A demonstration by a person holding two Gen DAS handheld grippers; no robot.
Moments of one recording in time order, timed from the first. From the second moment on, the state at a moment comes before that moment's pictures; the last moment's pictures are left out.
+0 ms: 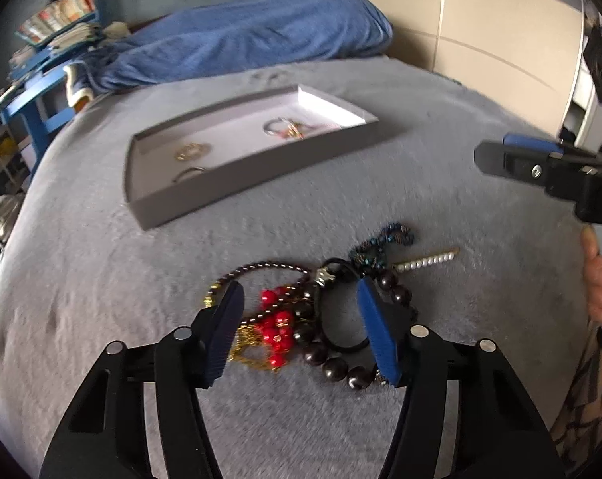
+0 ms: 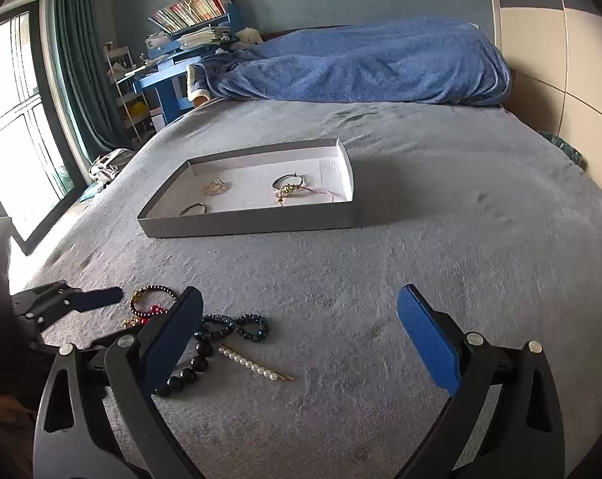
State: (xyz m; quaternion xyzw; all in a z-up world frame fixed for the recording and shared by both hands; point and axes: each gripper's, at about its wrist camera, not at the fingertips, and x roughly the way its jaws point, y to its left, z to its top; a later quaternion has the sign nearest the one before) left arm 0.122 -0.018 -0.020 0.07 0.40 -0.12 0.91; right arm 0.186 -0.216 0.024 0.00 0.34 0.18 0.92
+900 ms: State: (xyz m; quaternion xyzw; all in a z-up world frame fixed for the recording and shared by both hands) left arm 0.127 0.013 0.007 0.00 0.37 -0.11 0.92; right arm 0.189 -0.198 0.003 -0.03 0.37 0.20 0.91
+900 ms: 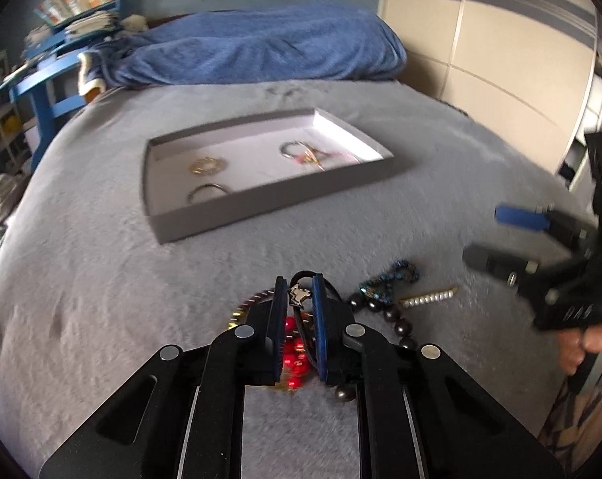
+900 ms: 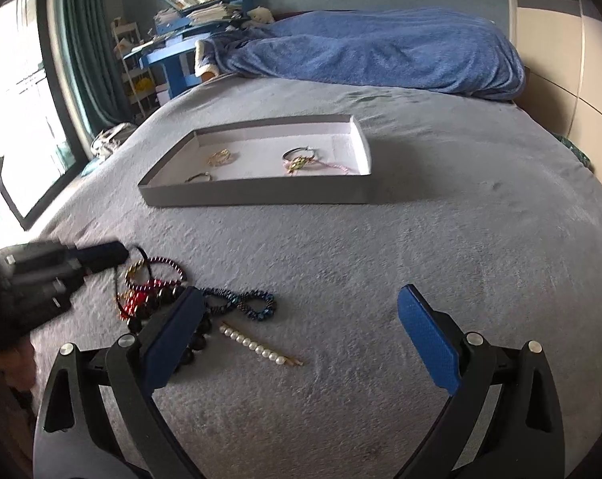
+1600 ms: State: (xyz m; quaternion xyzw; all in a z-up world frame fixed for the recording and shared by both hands) left arm 0.127 0.053 0.029 -0.05 0.35 -0.06 0.93; right arm 0.212 -0.151 -0.043 -0.11 0.42 0.23 0.87
